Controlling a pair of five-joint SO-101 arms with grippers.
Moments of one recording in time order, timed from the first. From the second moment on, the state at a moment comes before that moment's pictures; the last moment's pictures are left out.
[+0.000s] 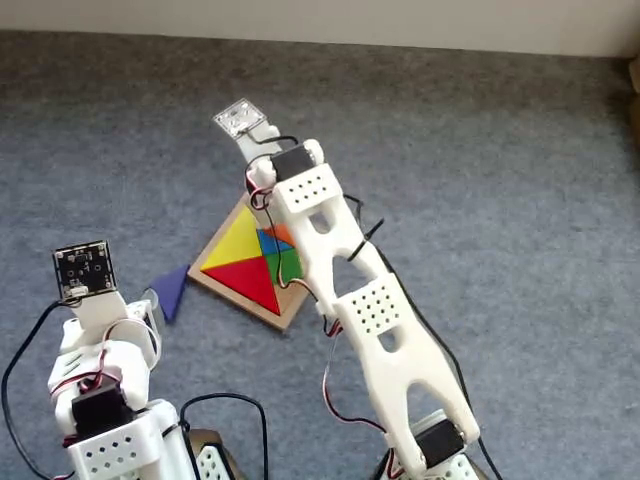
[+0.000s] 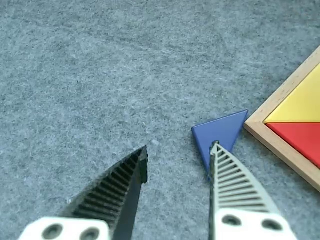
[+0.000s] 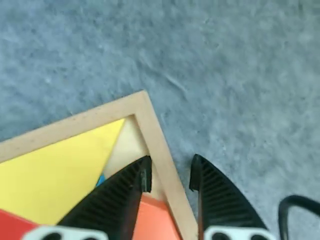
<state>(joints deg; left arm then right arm) -28.2 -95.3 84.8 64.4 -0.8 -35.3 71.6 -81.5 87.5 14.7</state>
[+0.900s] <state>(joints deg) -28.2 -95.3 84.8 64.4 -0.8 -21.0 74.4 -86.1 98.4 -2.0</state>
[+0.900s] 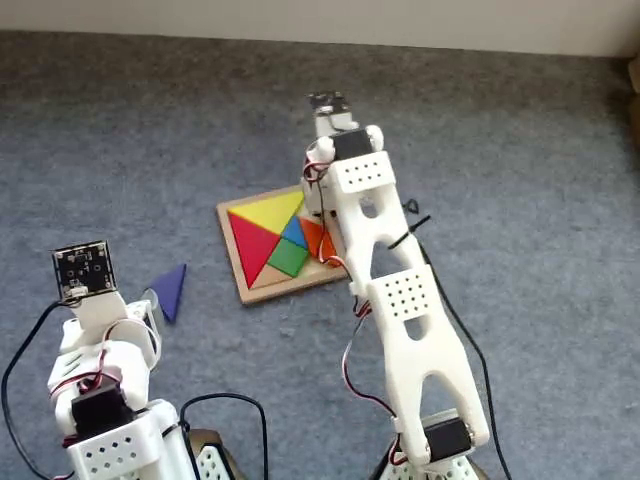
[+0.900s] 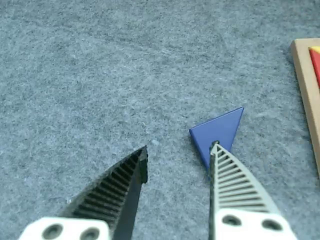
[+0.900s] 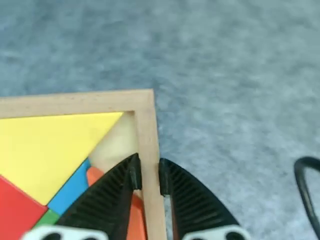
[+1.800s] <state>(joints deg) -28.2 -95.3 84.8 64.4 -0.8 -17.0 49.1 -43.6 98.5 -17.3</state>
